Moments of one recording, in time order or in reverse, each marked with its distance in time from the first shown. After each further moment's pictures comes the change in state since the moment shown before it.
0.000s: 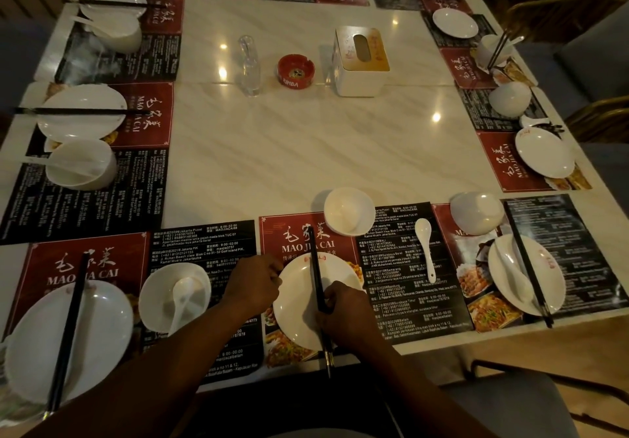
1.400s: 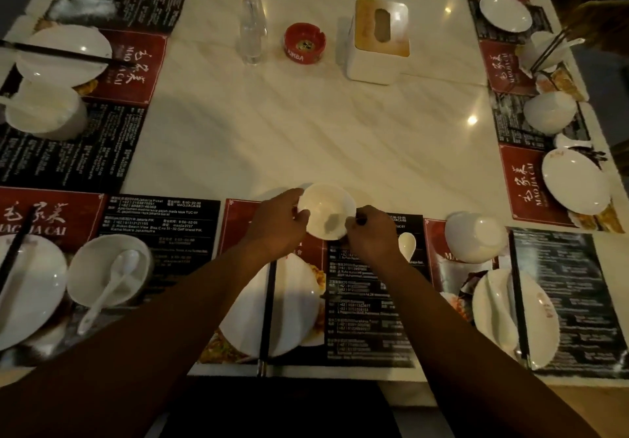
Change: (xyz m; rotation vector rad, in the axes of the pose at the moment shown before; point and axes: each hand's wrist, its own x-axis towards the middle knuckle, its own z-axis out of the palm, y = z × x) left_hand 0.053 0.139 0.018 -0.207 0.124 0.050; right_hand 0.134 0.023 -0.135 0.044 0.149 -0.070
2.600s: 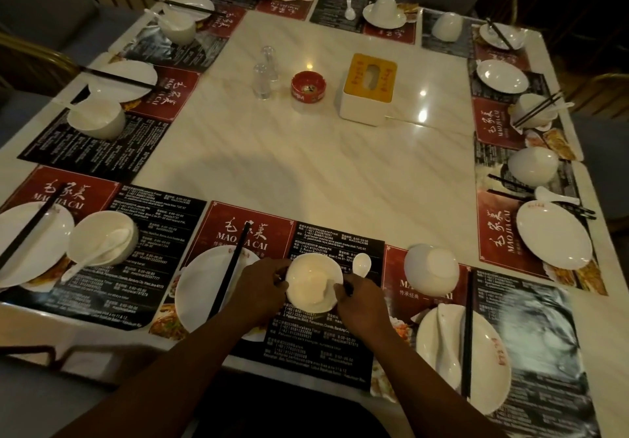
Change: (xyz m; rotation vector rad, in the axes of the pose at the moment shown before) left_hand -0.089 0.022 0.099 -0.115 0.129 -0.154; right_hand -0.059 0.096 -0.057 -0.093 -0.197 -0.214
